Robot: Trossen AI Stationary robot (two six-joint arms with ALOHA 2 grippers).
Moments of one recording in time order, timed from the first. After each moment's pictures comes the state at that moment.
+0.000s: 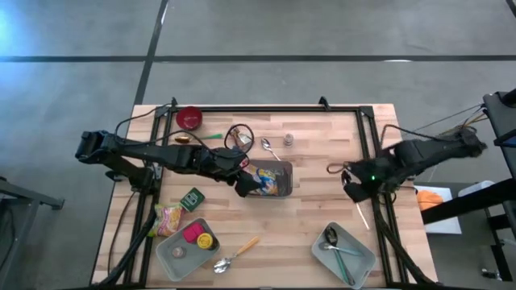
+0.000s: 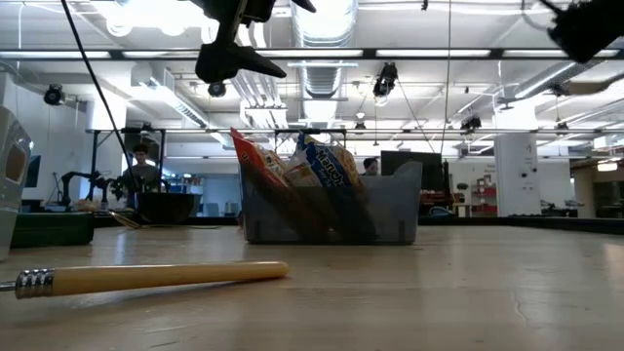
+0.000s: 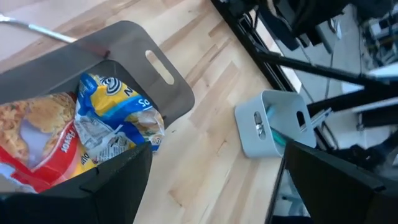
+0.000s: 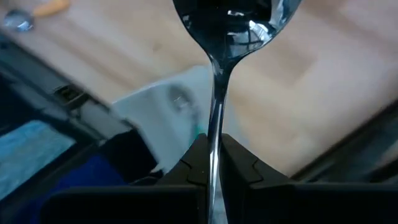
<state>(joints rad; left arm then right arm) -0.09 1.43 1.10 -0.31 -0.02 -0.92 0.30 0.81 0.85 -1.17 -0.29 1.52</state>
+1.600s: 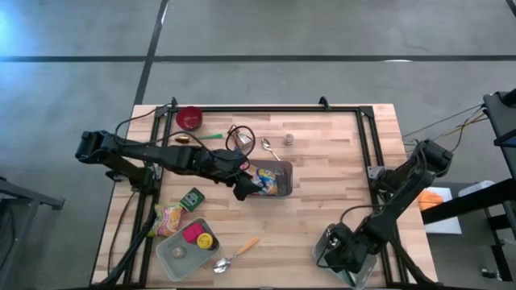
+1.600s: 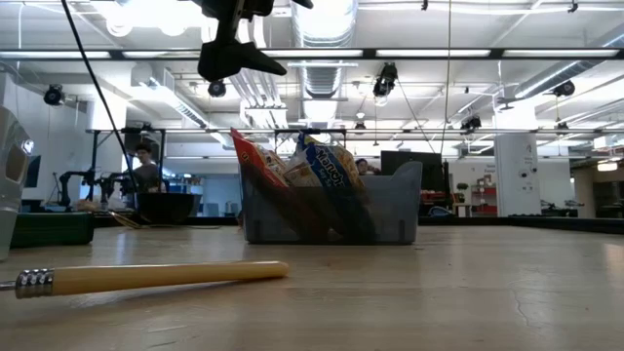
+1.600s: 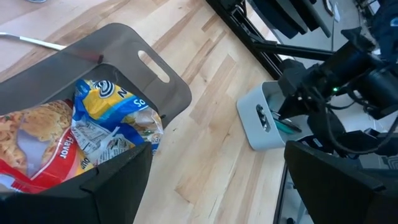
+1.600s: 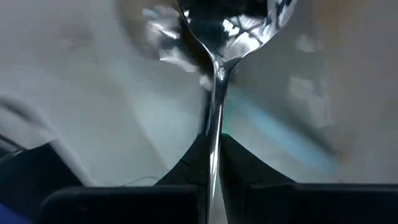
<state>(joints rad) -0.10 1.43 1.10 -0.32 -0.02 -0.84 0.91 1.58 0.90 -0.57 -0.09 1.99</state>
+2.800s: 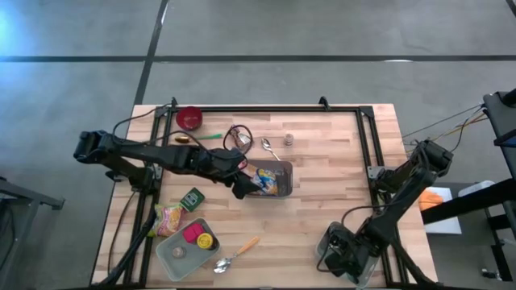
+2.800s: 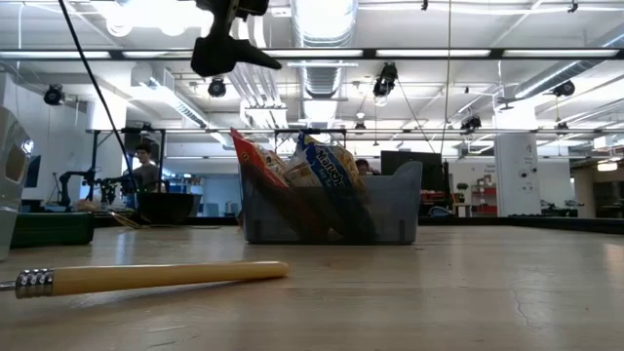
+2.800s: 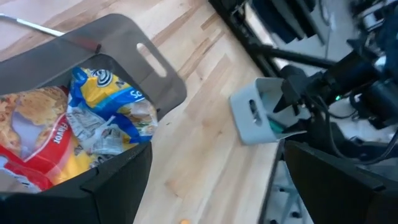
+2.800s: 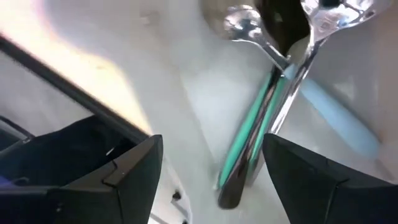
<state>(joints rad) -0.10 1.40 1.10 -0.33 -0.01 -0.92 0.91 1.58 0.98 -0.62 -0.09 1.96</state>
